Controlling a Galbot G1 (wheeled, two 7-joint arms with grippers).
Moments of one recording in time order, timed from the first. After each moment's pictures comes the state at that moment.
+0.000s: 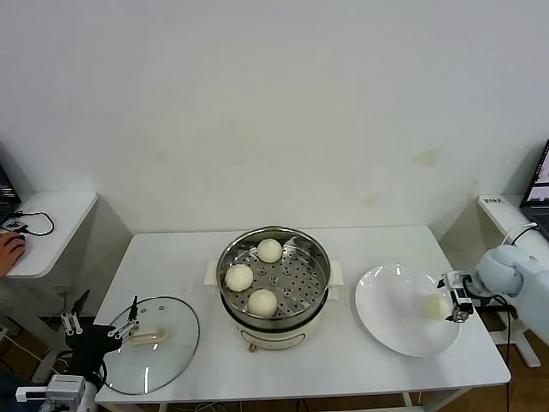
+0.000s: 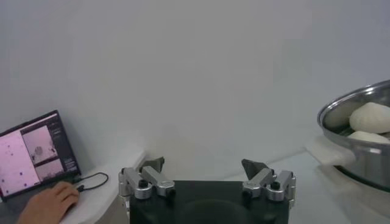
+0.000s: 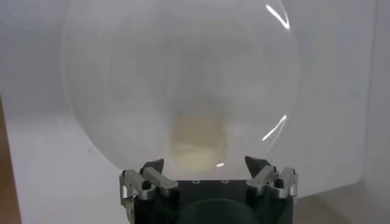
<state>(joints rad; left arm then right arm) 1.75 -1.27 -0.81 -2.29 -0.04 0.22 -0.05 -0.31 0.50 -0.50 1.28 -0.27 -0.17 -0.98</state>
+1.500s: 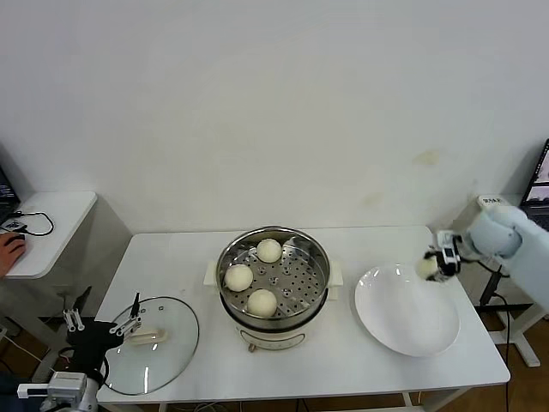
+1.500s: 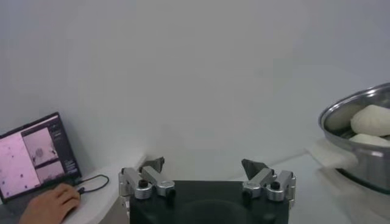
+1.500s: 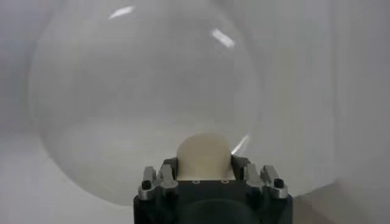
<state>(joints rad) 1.73 -1.26 -0.80 -2.29 -0.04 0.22 -0.05 0.02 0.49 -0.66 1.42 -0.09 -0.33 -1.03</state>
